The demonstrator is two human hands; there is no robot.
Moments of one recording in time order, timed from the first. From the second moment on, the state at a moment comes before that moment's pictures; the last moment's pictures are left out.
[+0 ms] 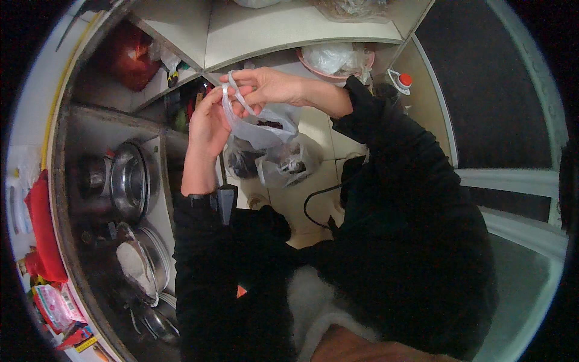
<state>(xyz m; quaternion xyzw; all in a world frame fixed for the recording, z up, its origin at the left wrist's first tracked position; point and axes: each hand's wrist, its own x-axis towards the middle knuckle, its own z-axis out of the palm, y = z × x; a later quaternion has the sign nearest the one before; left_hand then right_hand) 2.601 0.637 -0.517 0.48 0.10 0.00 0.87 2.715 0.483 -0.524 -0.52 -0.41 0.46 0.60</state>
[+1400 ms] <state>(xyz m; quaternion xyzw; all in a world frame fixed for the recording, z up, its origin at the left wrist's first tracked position) 2.604 0.674 -0.538 0.32 0.04 -0.03 0.95 2.791 0.463 -0.563 -0.38 -0.16 0.53 0.74</state>
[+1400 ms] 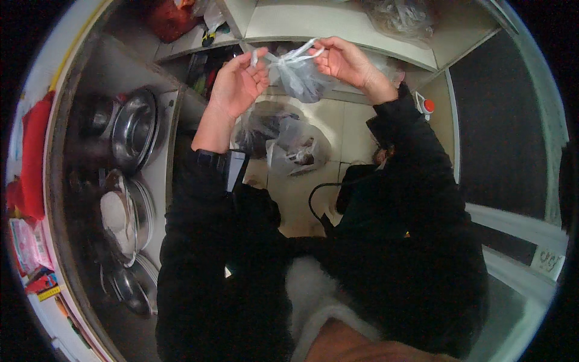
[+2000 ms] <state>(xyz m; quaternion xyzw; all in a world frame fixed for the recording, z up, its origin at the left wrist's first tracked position) 2.599 0.660 -0.542 0.56 0.07 -0.07 0.82 2.729 0.488 -0.547 -0.60 -0.36 0.45 0.55</state>
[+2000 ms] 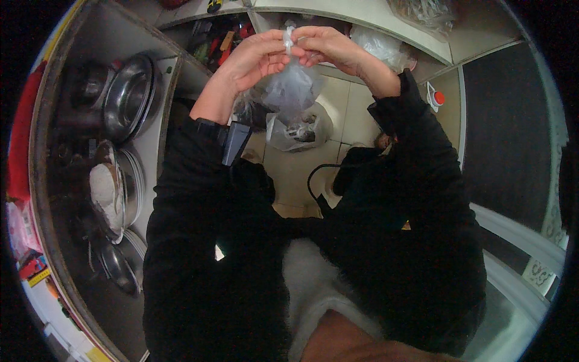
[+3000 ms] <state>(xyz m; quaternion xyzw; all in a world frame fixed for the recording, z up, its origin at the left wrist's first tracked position) 2.599 0.655 -0.546 0.66 0.12 0.04 0.74 2.783 0.475 -0.595 -0.63 -0.21 0.43 0.61</state>
